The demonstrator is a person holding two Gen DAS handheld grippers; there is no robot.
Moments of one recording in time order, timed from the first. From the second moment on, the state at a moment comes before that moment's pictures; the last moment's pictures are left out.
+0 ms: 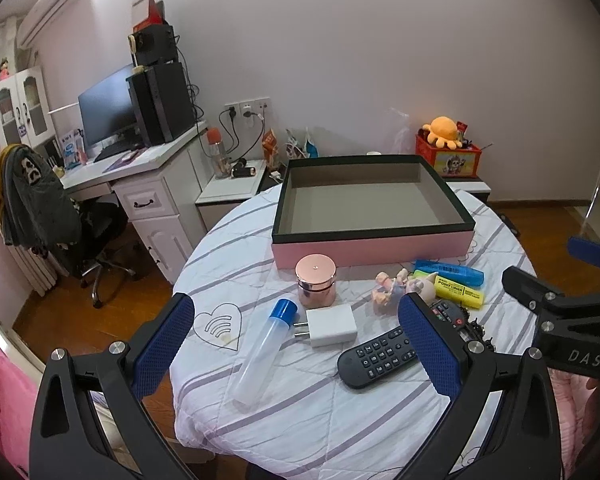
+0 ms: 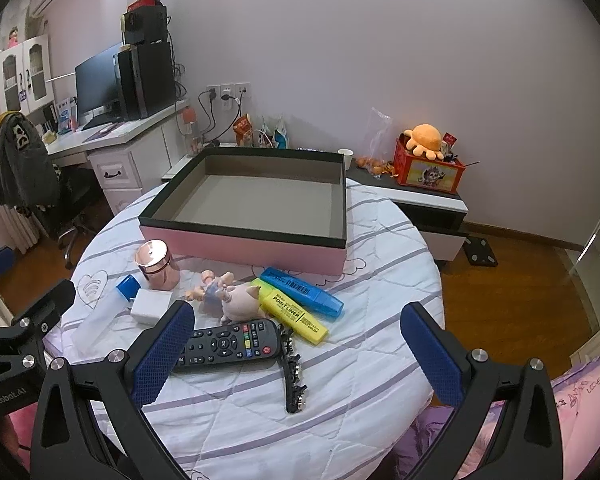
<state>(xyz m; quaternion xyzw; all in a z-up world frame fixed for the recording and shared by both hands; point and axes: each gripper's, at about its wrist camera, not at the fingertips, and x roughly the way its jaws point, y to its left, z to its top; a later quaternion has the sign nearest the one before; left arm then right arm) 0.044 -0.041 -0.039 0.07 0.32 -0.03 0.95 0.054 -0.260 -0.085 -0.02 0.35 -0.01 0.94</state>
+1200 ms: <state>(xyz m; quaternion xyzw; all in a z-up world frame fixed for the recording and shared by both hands) 0.082 0.004 -0.093 0.04 0.37 -0.03 0.93 0.076 -0.230 -0.128 -0.03 0.37 0.04 0.93</state>
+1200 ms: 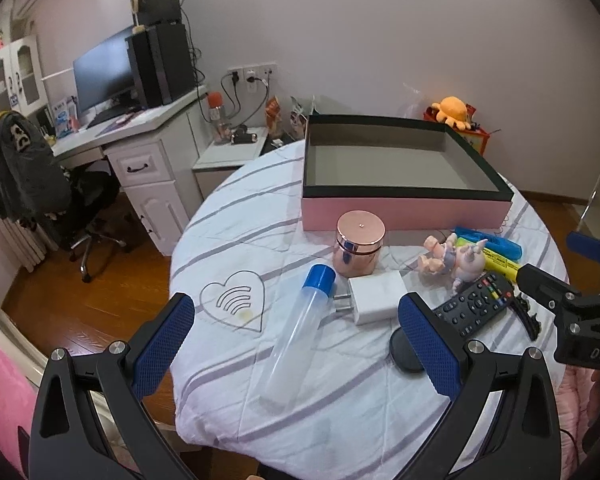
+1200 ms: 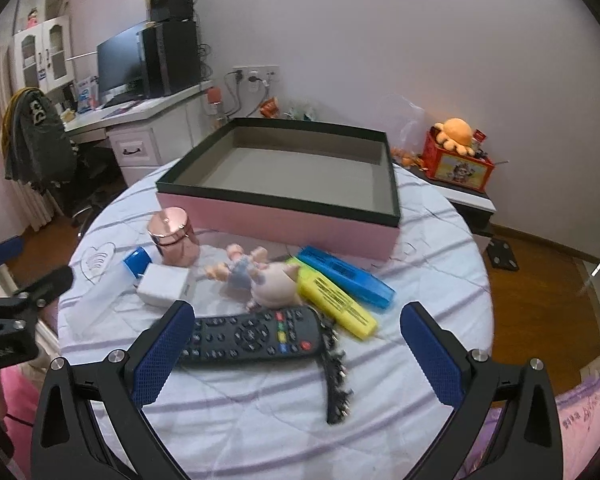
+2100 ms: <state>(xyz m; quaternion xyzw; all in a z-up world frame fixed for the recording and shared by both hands) 0.191 -0.049 -0.145 0.06 0.43 -0.08 0.90 0.138 -0.255 -0.145 -0.02 0.38 0.06 0.92</state>
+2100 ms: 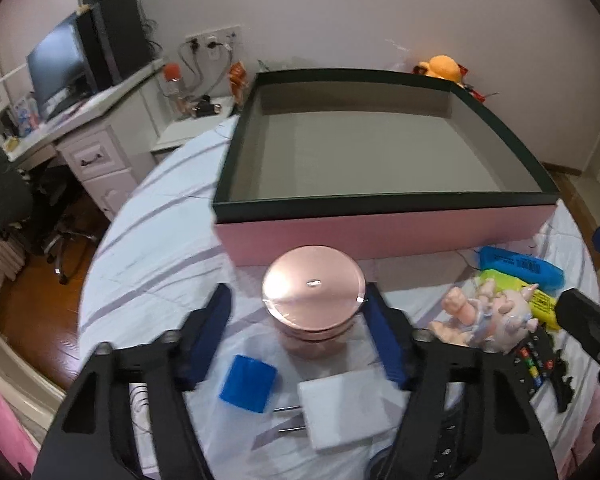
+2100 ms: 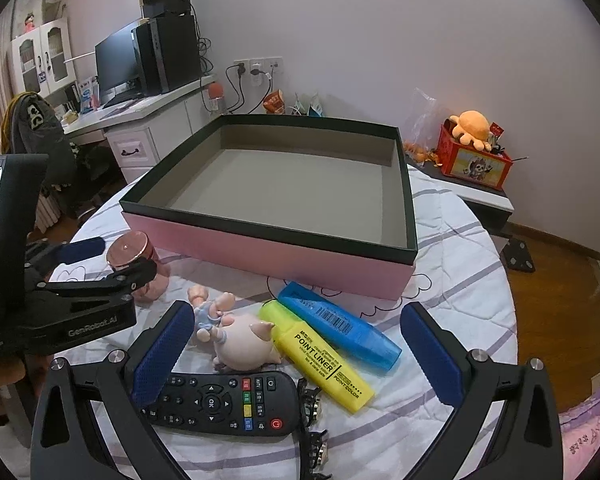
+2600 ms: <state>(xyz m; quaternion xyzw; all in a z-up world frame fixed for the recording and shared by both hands) 0.173 -0.051 -0.110 0.06 0.39 -0.08 0.91 0.140 -0.264 -0.135 -0.02 0.37 0.06 0.93</state>
